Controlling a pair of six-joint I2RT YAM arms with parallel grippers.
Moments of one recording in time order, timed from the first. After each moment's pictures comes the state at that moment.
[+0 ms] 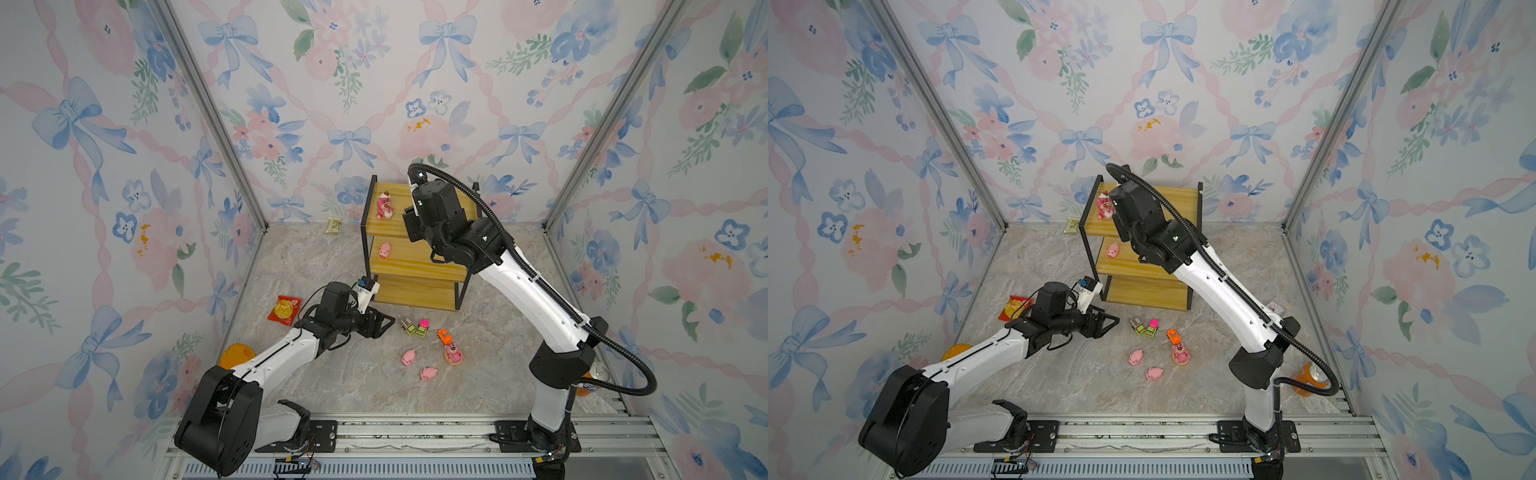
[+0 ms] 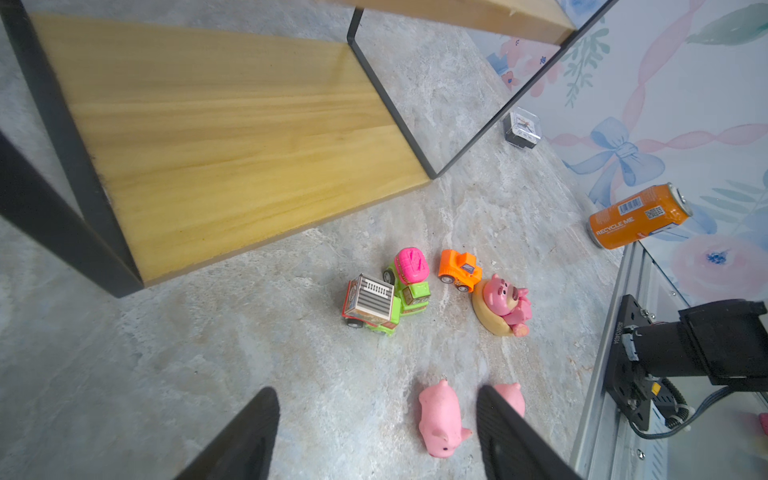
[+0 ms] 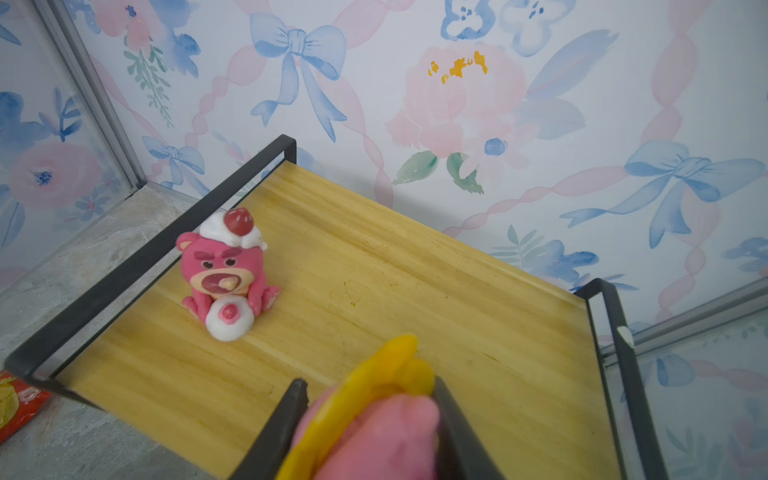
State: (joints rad) left arm -0.42 1.25 0.61 -0.03 0.52 -0.17; right arm 0.85 1.89 2.33 -0.90 0.63 0.07
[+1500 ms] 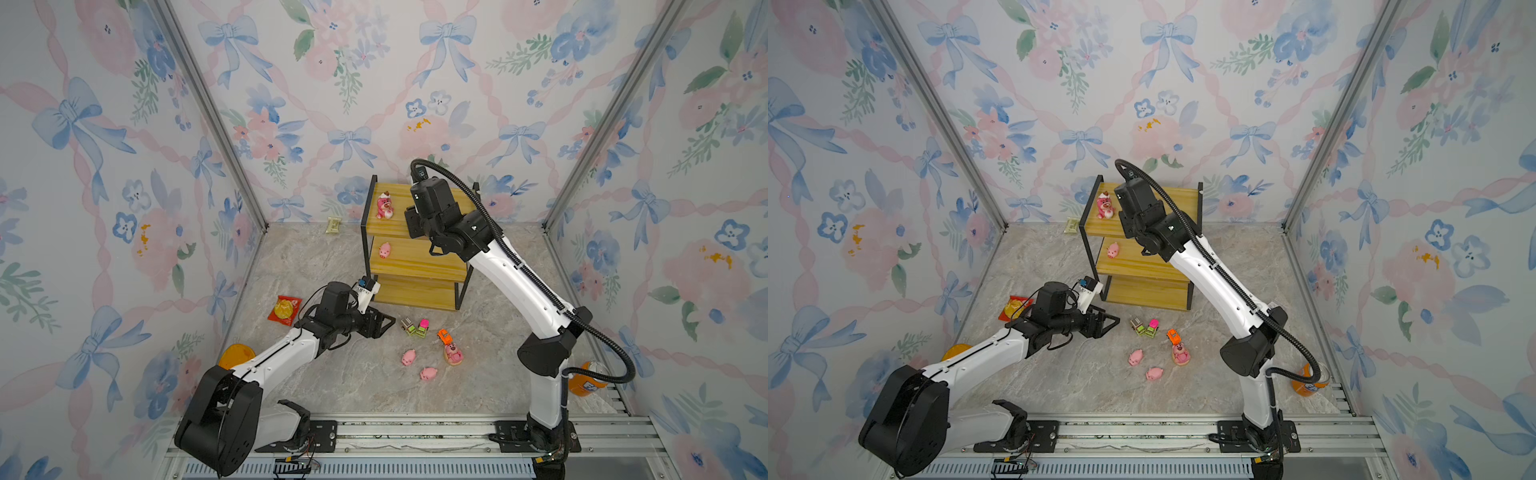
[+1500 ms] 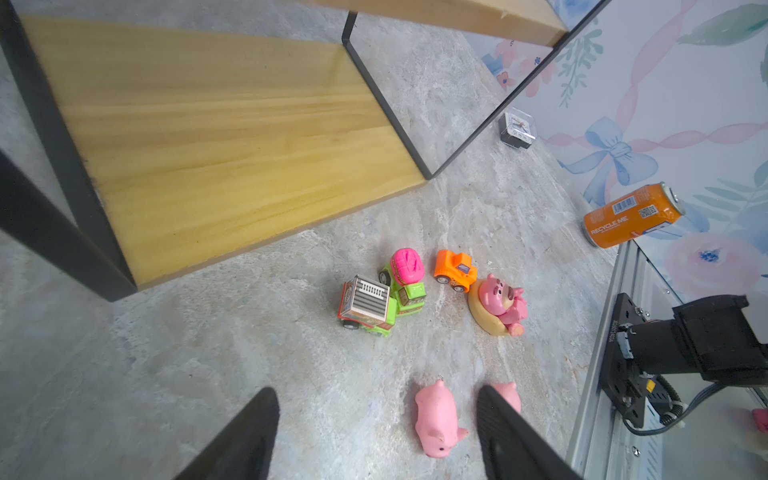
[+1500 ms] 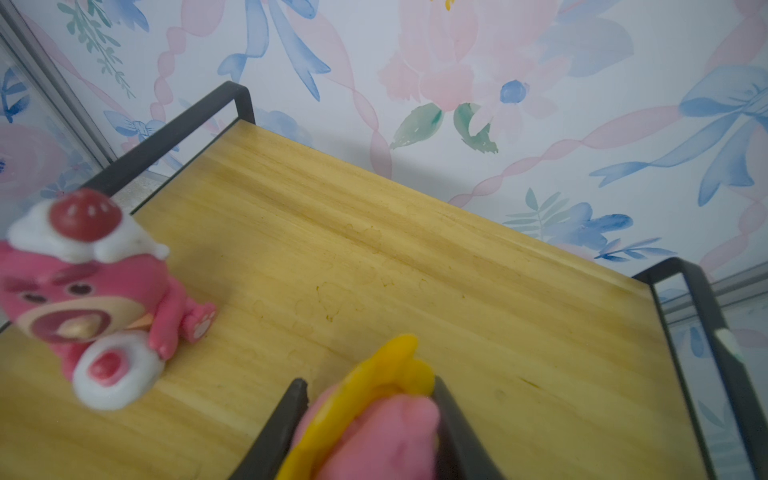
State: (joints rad) left arm -0.42 1.25 0.61 -0.02 0.53 -0.17; right arm 0.77 1.98 2.37 -0.93 0.55 0.13
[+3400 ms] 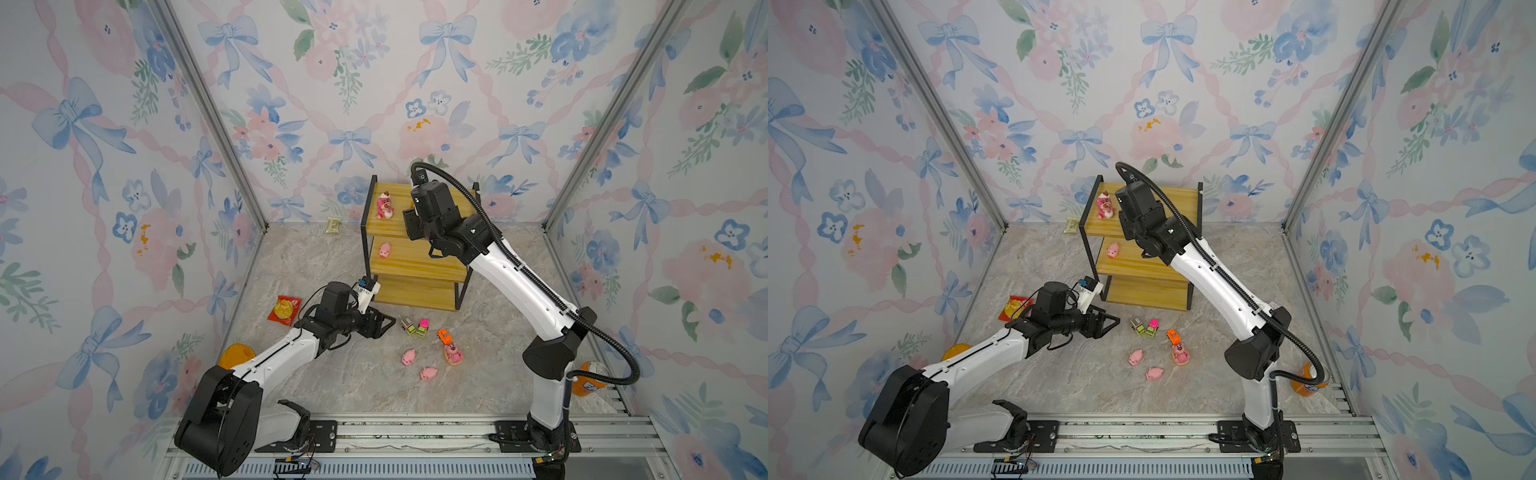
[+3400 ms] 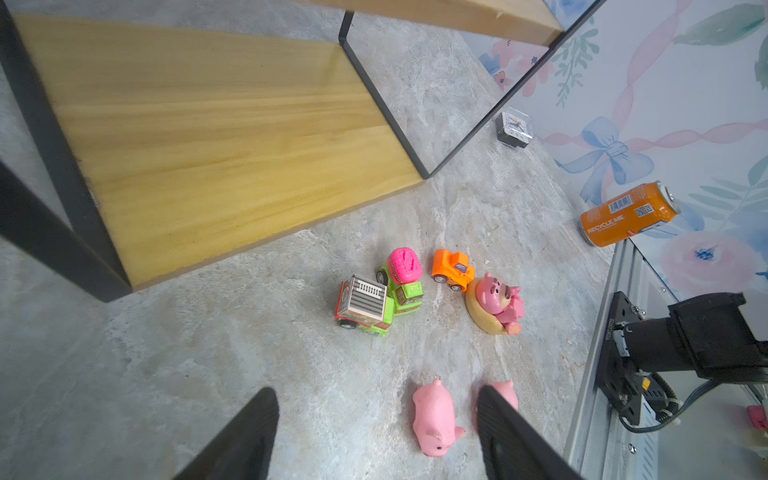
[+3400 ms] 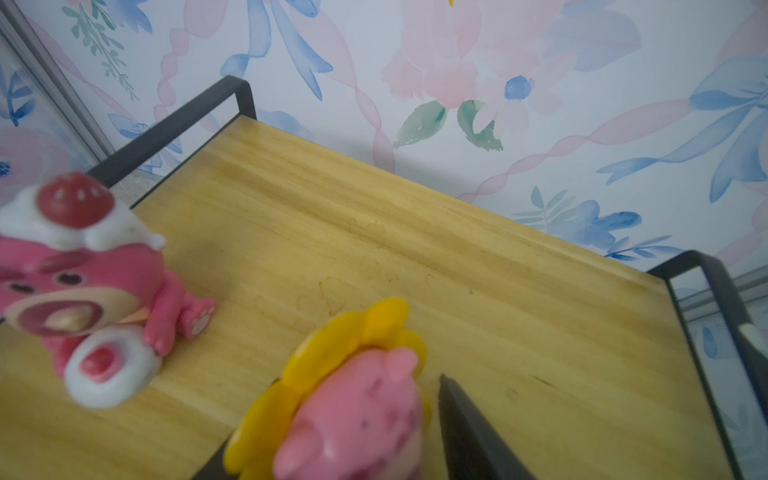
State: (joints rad) left arm -0.42 1.25 0.61 -0.02 0.53 -0.17; right arm 0.77 1.94 2.27 -0.86 0.54 0.13
